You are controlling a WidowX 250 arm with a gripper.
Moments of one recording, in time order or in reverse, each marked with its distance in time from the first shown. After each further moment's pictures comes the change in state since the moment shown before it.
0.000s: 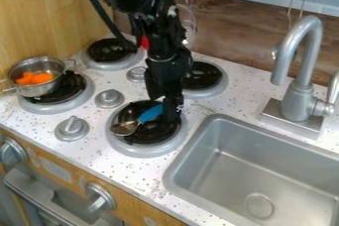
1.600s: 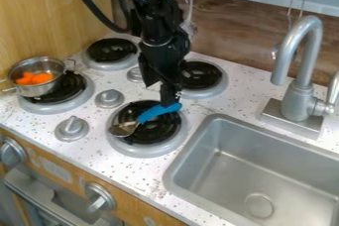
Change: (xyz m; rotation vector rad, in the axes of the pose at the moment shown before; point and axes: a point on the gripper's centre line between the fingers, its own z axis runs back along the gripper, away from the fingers) arm 0.032 -0.061 0.041 0.026 -0.085 -0.119
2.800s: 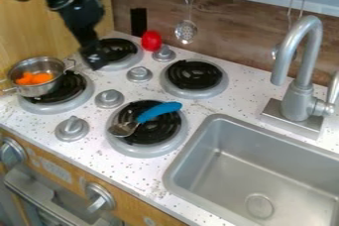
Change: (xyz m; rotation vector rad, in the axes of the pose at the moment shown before) arm -0.057 0.083 0.043 0.009 -0.219 -0.162
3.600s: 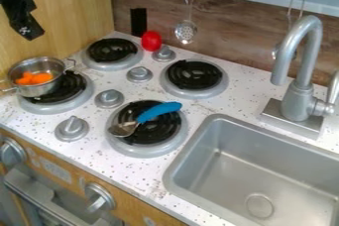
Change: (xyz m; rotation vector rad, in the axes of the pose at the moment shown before) arm -0.091 0.079 0.061 0.226 0.008 0.020
